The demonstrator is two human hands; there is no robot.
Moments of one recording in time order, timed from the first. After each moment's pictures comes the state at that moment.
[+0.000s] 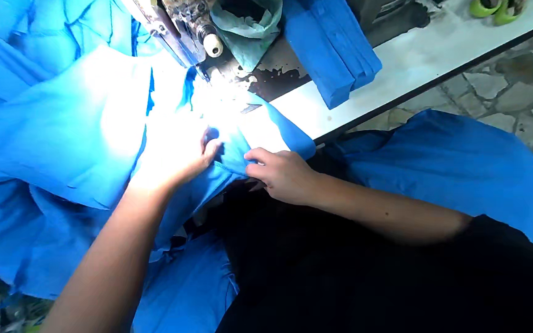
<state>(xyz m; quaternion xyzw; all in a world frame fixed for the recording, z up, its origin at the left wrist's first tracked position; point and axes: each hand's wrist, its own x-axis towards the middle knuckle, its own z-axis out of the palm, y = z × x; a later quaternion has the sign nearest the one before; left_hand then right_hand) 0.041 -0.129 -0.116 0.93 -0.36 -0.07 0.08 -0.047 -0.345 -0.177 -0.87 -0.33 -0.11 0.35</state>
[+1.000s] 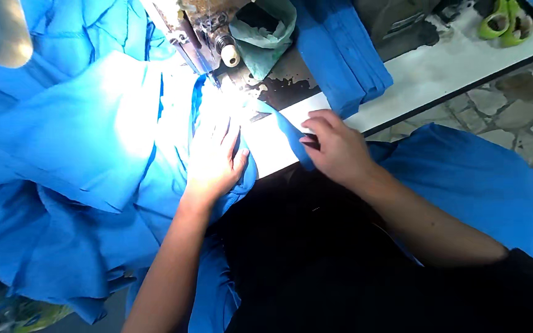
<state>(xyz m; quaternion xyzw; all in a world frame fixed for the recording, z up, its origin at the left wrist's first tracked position) 0.021 -0.150 -0.173 0.95 -0.28 0.03 0.16 -0.031 -0.406 -0.152 -0.96 -0.09 -0.07 0.27</state>
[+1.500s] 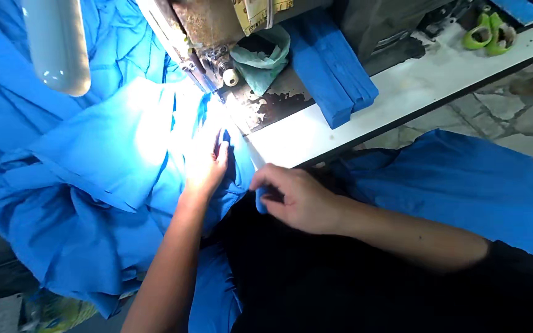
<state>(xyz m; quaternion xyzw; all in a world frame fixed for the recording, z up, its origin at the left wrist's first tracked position) 0.027 -0.149 -0.151 0.93 -0.21 0.11 0.27 -0.068 -0.352 -0.118 -0.80 -0.27 -0.03 0.53</state>
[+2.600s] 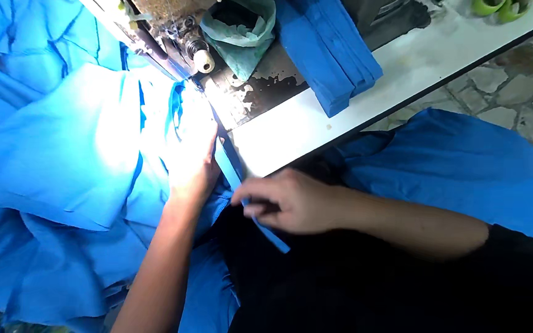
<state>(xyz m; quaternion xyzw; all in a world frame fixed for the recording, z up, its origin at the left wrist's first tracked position) 0.021 -0.153 -0.158 0.93 -0.28 0.17 0.17 -0.052 -0.357 -0.121 -0.78 -0.34 0.01 0.52</state>
